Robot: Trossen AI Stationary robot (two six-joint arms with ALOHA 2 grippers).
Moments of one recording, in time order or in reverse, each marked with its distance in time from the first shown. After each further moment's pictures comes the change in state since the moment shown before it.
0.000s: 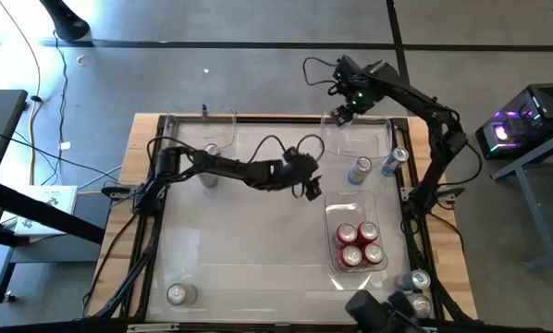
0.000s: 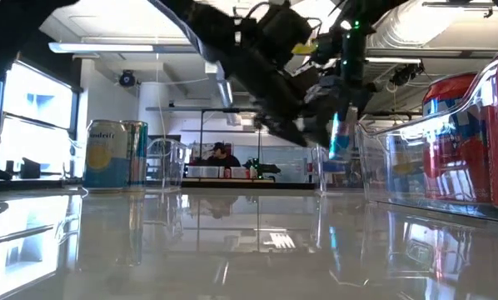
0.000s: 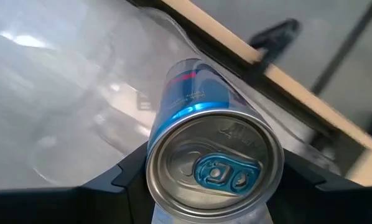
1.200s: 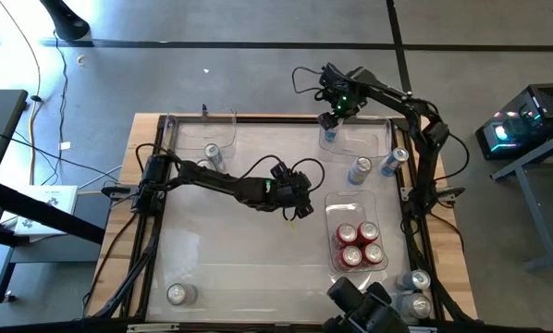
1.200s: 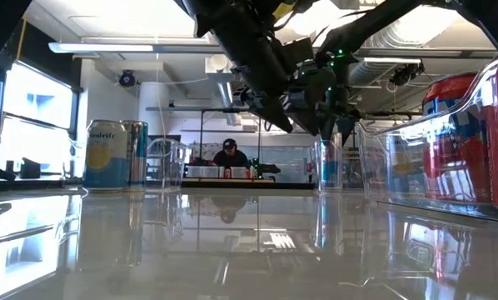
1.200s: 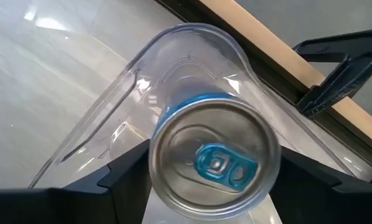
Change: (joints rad) left arm -0.155 -0.078 0.000 -0.248 -0.160 -0.154; right arm 0.000 0.164 0.000 0.104 -0.078 -0.038
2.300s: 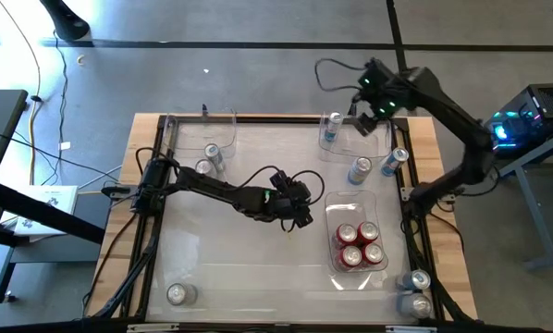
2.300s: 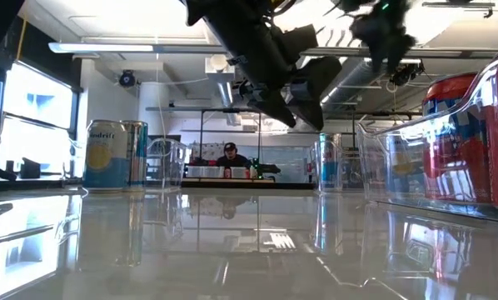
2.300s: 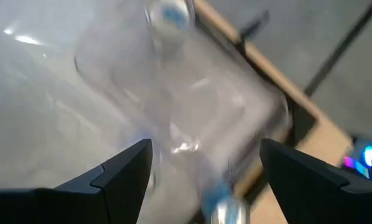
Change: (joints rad) left arm -0.069 0.001 -0.001 -0.001 -0.051 -0.028; right arm 0.096 -0.487 0.000 -0.375 0.161 0.025
